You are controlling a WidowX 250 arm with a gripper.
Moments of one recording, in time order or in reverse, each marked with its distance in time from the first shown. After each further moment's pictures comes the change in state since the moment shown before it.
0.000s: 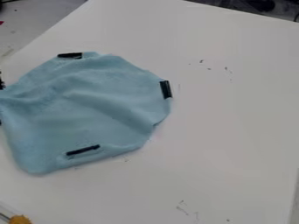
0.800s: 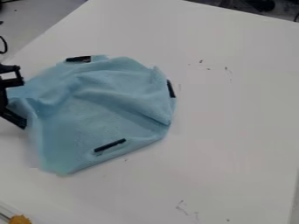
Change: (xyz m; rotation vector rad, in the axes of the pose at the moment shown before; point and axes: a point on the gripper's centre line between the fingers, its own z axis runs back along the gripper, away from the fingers) arm -0.026 -0.046 0.017 -0.054 -0.026 0.270
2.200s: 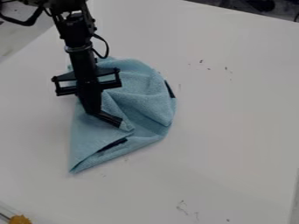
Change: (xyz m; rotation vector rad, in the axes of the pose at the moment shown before) arm -0.014 -0.155 -0.011 -0.053 0.003 -0.034
